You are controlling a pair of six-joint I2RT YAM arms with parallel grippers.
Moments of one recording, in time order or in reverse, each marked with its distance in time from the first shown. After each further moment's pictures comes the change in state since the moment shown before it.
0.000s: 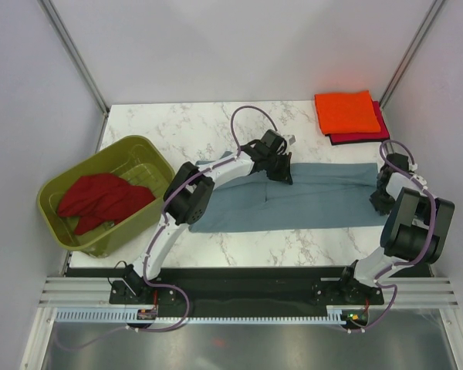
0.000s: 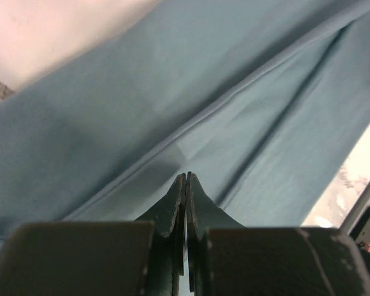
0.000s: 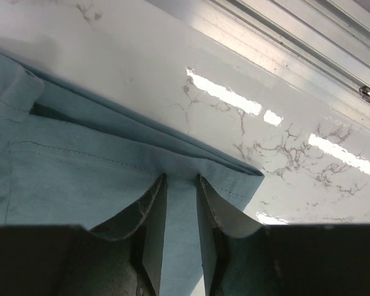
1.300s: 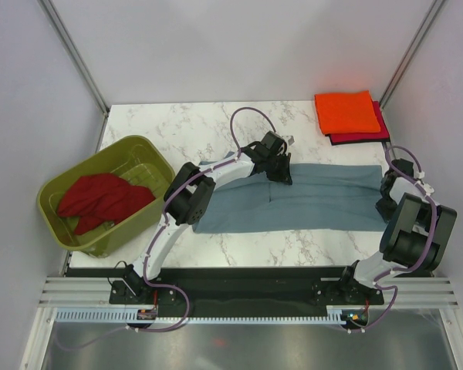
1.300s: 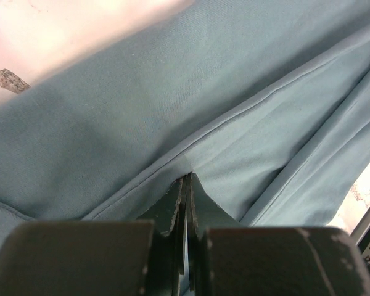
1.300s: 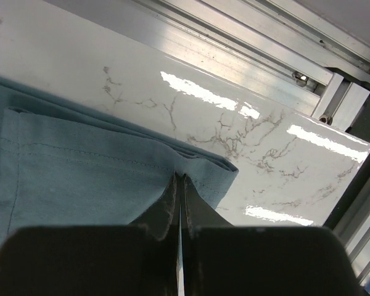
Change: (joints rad) left arm 0.004 0.016 -0.031 0.030 -0.045 -0.031; right arm -0.049 -0.047 -0.033 -0.051 0.082 0.000
